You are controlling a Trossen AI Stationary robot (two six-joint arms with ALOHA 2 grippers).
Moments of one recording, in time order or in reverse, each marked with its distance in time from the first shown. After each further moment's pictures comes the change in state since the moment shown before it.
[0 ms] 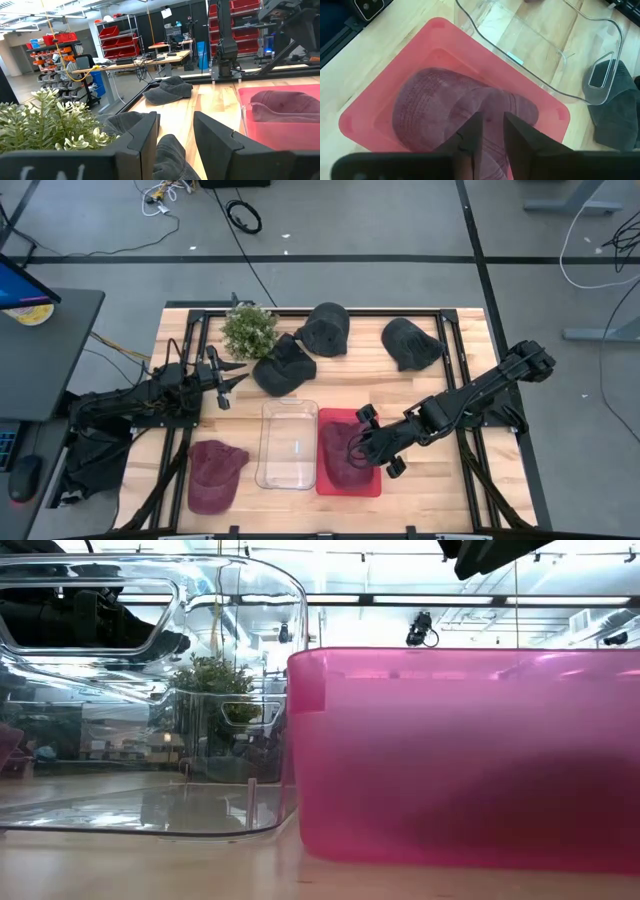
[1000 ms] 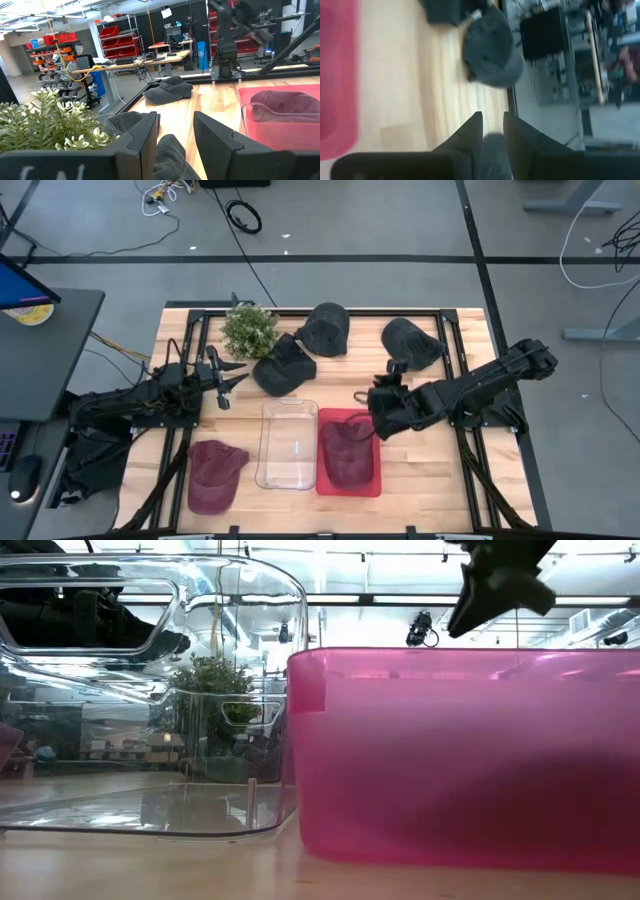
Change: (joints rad) left arm 0.000 0.000 0.000 0.000 0.000 0.000; right arm -0.130 -0.043 -0.018 -0.449 0.706 0.396
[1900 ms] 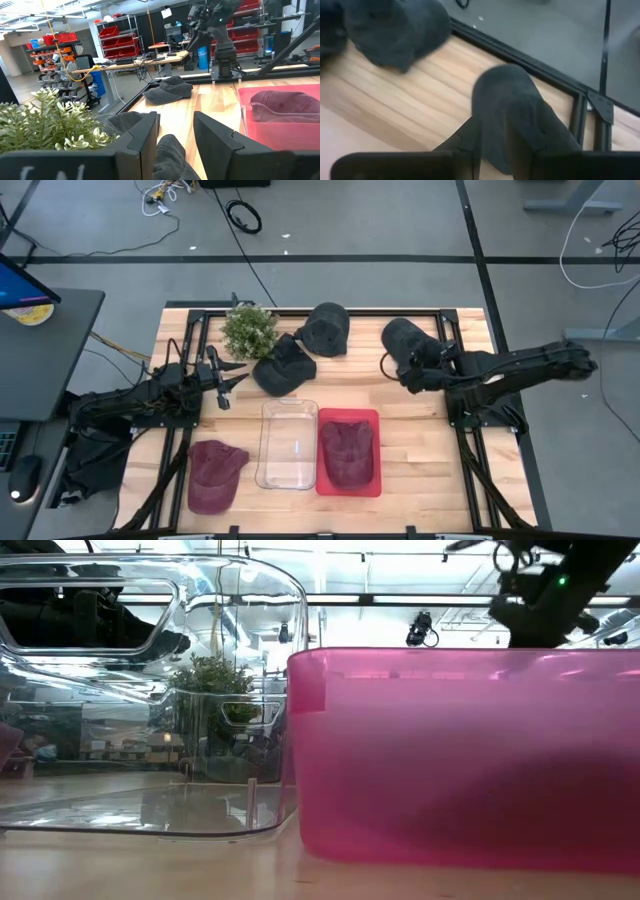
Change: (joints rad) left arm 0.000 0.000 0.000 0.000 0.000 0.000; right arm -0.294 -0.449 -0.372 0.019 -0.060 0.736
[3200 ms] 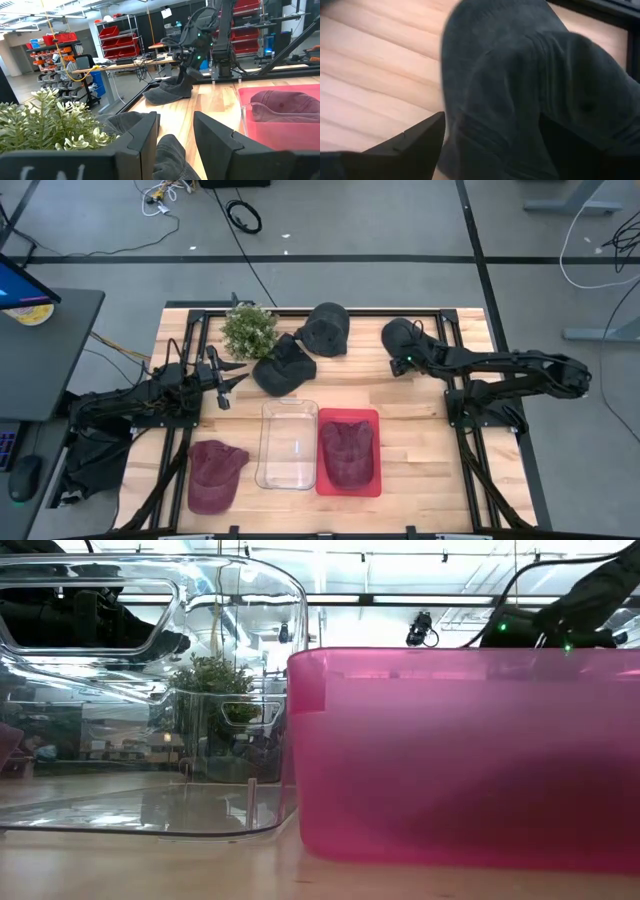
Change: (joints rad) left arm 0.000 0.000 0.000 0.000 0.000 0.000; right arm -0.516 0.135 -0.376 0.671 -0.353 -0.326
